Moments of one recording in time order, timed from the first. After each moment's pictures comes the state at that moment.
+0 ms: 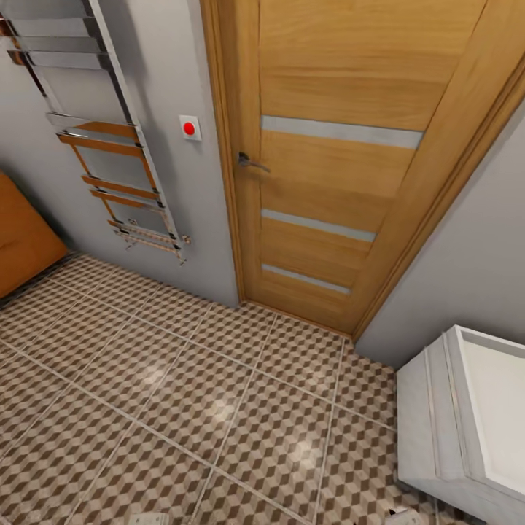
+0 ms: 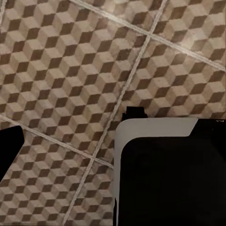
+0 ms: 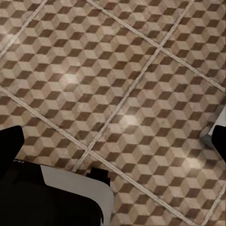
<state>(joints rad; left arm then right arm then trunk) -0.45 0.05 -0.30 0.07 0.33 -0.27 0.02 -0.35 -0.11 0.14 -0.02 0.03 -0.66 0.08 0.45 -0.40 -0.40</state>
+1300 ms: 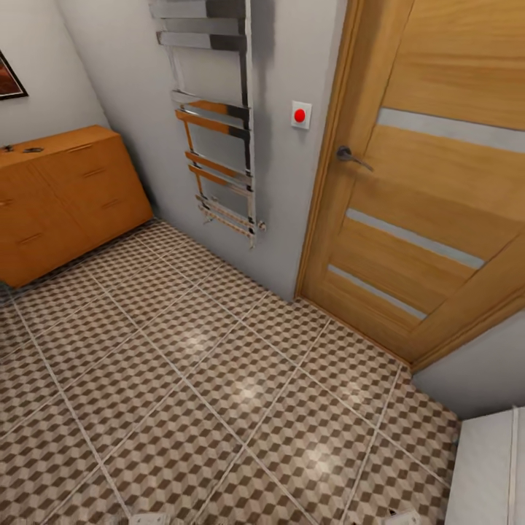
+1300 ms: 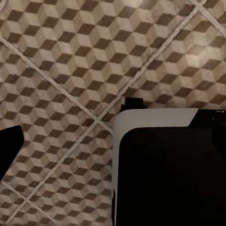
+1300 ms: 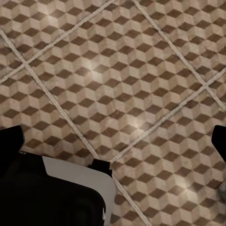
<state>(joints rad) -0.45 0.05 -0.30 0.07 0.33 -0.27 0.02 -0.35 -0.11 0.14 -0.02 0.03 -0.66 0.08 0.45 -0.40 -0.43</state>
